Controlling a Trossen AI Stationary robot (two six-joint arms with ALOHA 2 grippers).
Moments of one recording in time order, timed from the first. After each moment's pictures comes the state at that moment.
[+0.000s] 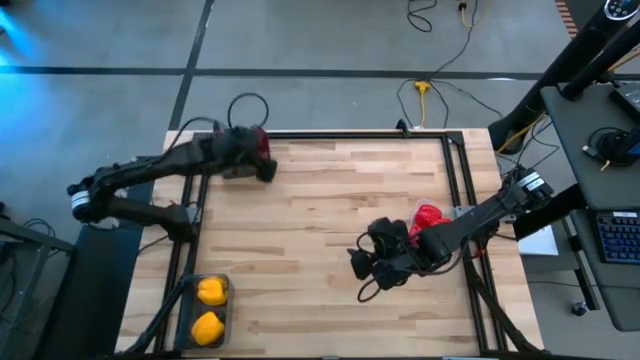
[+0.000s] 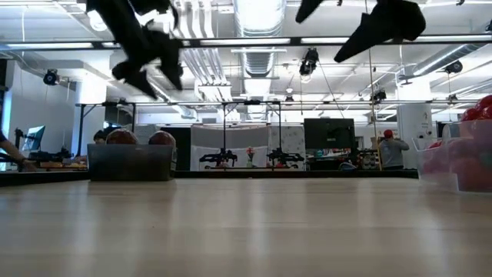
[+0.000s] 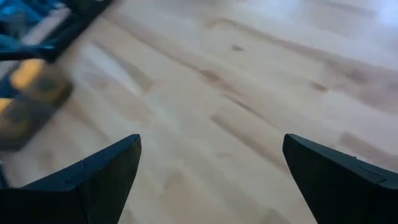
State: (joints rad) left arm 0.46 1.18 0.99 -0.69 -0.34 -0.47; right arm 0.49 1.59 1.29 -0.75 0.65 1.29
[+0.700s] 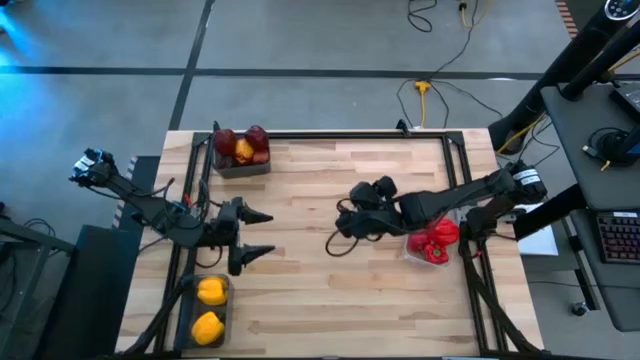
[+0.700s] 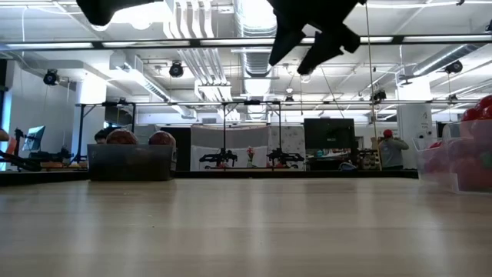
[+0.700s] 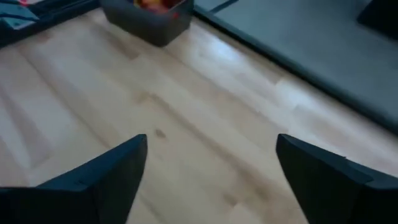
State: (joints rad) left arm -0.56 0.89 0.68 0.02 -0.69 -0.52; right arm 0.21 1.60 1.29 -0.66 0.77 0.78
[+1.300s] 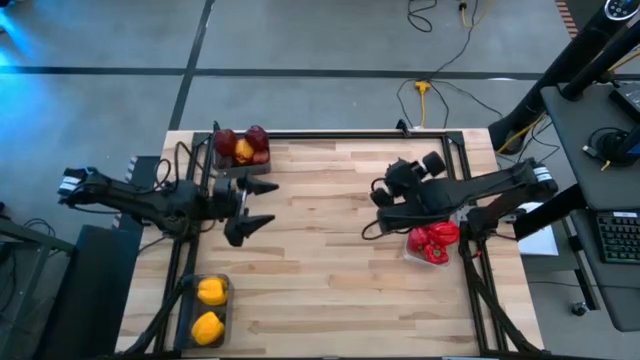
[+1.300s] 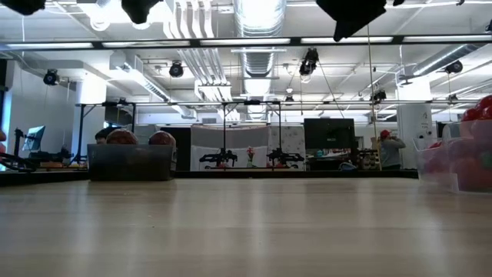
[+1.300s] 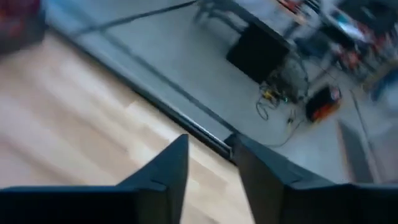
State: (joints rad) left arm -0.19 0.84 0.54 0.52 -0.25 -0.24; right arm 0.21 1.52 1.46 -1.49 1.13 1.11
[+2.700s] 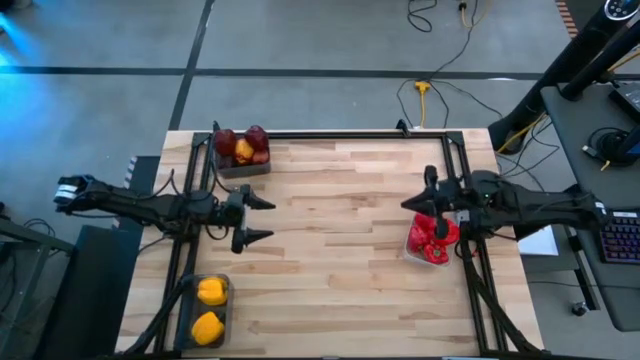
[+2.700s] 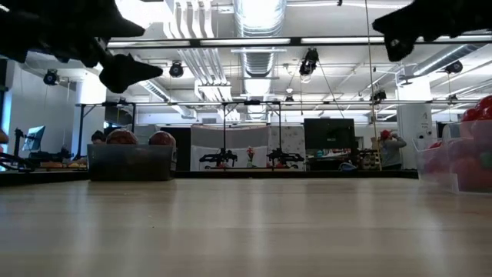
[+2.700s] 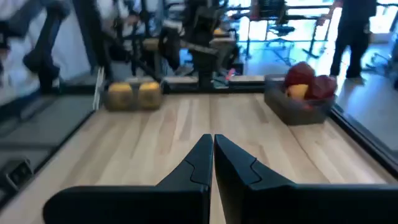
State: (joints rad) left arm -0.11 0.70 0.28 0.27 -0.10 -0.30; right arm -0.11 0.42 0.41 -0.07 -0.17 -0.01
